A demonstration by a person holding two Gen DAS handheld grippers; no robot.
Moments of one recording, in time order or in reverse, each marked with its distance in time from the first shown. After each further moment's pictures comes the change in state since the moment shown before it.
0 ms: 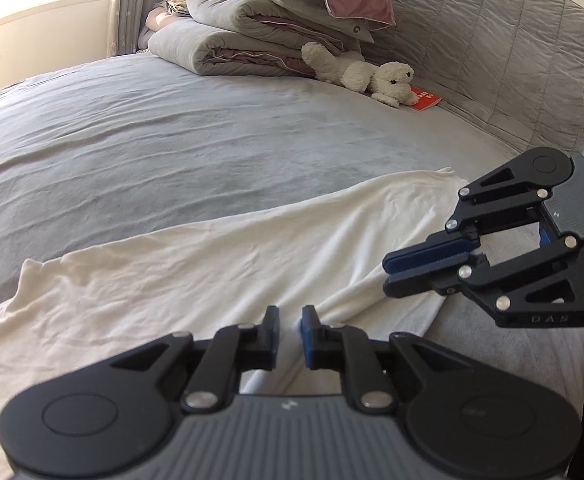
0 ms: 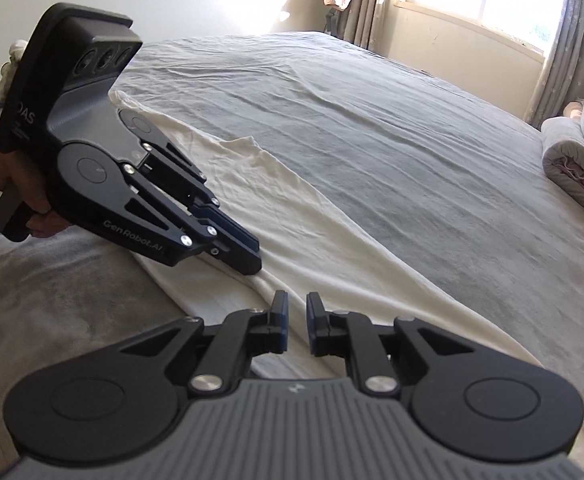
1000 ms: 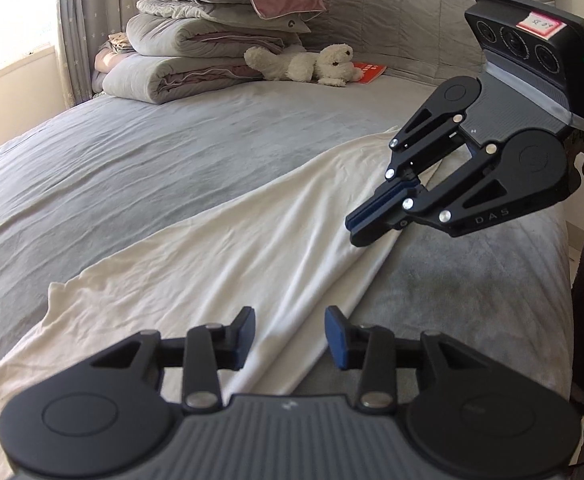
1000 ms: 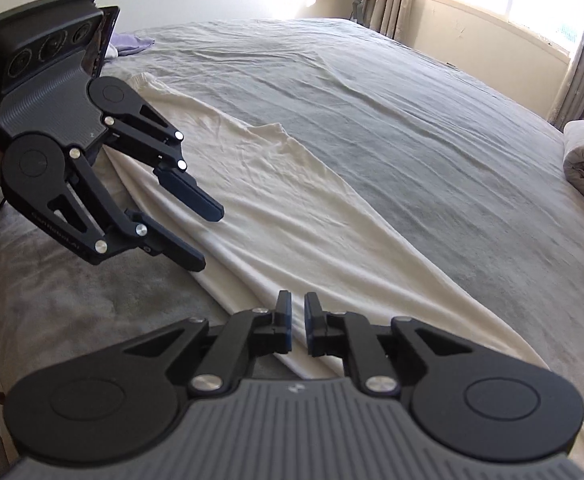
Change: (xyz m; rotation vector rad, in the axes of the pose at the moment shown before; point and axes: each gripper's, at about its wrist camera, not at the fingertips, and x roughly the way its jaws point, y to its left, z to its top) left arm -0.046 -0.020 -0.026 0.253 0.001 -0.004; right arm -0.006 0.008 0.004 -0.040 0.046 0.065
